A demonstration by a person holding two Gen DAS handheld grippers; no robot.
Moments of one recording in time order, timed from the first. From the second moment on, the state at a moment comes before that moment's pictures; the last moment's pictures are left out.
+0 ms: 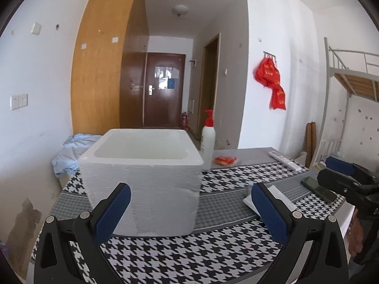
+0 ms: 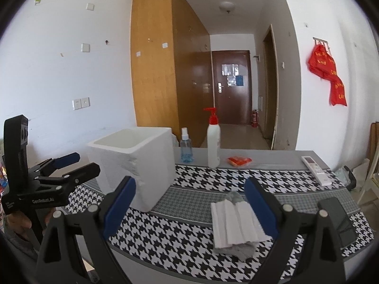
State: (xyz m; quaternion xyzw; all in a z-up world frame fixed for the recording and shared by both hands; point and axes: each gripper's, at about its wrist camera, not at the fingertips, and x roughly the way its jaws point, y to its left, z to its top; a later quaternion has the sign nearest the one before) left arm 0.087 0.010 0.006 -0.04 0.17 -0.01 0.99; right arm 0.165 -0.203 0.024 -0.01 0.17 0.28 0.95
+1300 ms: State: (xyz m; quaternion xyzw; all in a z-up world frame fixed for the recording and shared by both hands) left arm 0.122 -0.052 -0.011 -0.01 0.22 -0.09 0.97; right arm 0.183 -0.262 -0.005 0.01 0.22 0.22 0.95
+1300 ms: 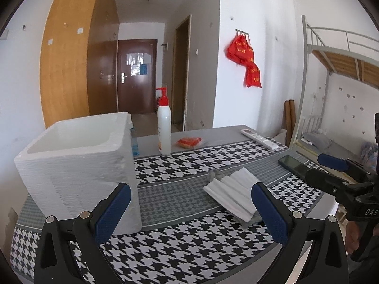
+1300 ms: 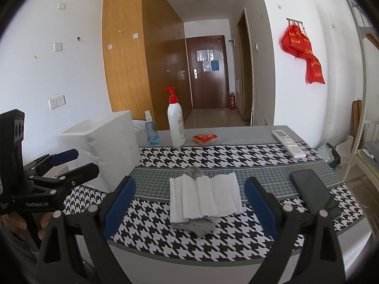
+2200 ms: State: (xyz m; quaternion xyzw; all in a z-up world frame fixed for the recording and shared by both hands) left arm 0.159 -0.063 -0.036 0.00 0.27 -0.06 0.96; right arm 0.236 -0.249 -0.050 -0.02 0.30 0.24 0.92
